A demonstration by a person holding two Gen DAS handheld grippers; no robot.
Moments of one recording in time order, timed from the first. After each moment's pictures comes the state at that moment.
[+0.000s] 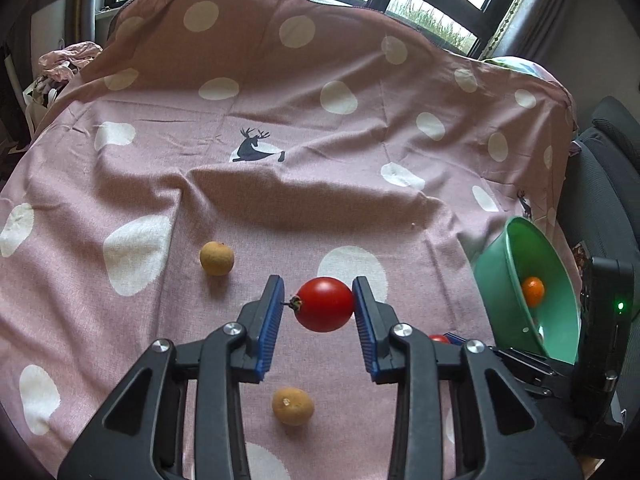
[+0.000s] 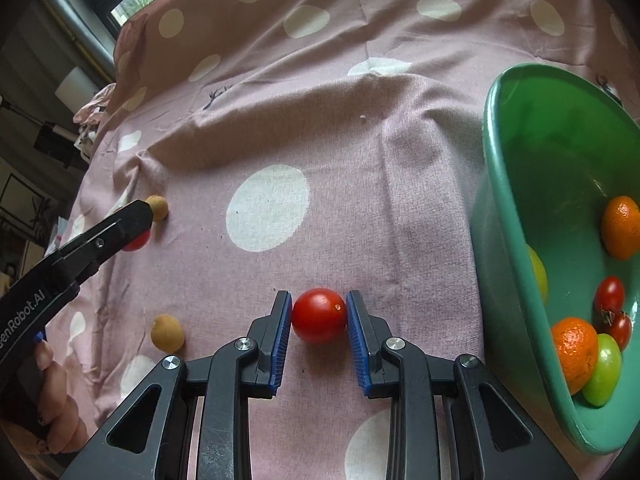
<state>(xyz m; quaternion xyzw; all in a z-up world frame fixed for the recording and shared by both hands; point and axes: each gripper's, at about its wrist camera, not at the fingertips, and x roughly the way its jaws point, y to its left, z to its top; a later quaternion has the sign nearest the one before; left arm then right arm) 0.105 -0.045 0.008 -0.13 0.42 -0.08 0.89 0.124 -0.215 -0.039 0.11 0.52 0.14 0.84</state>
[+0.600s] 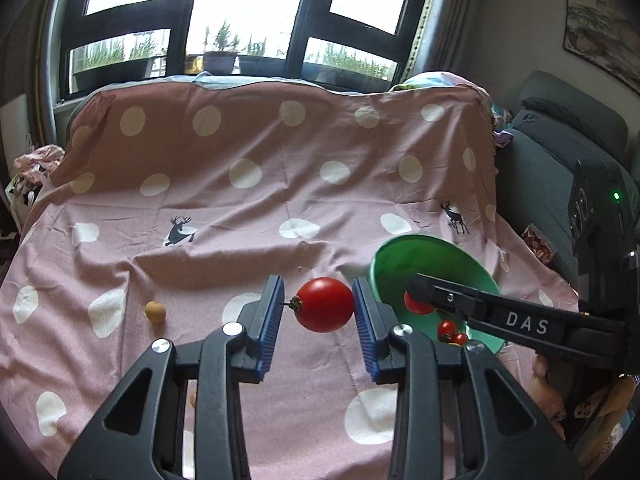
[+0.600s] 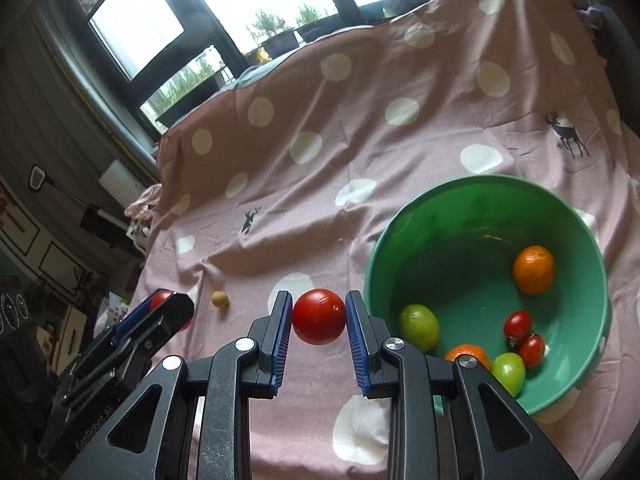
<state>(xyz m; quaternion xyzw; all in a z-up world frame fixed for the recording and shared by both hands) 0.042 -0.135 0.086 -0.06 0.31 -0.16 0.94 0.082 -0.301 0.051 0.21 0.39 0.15 0.89</state>
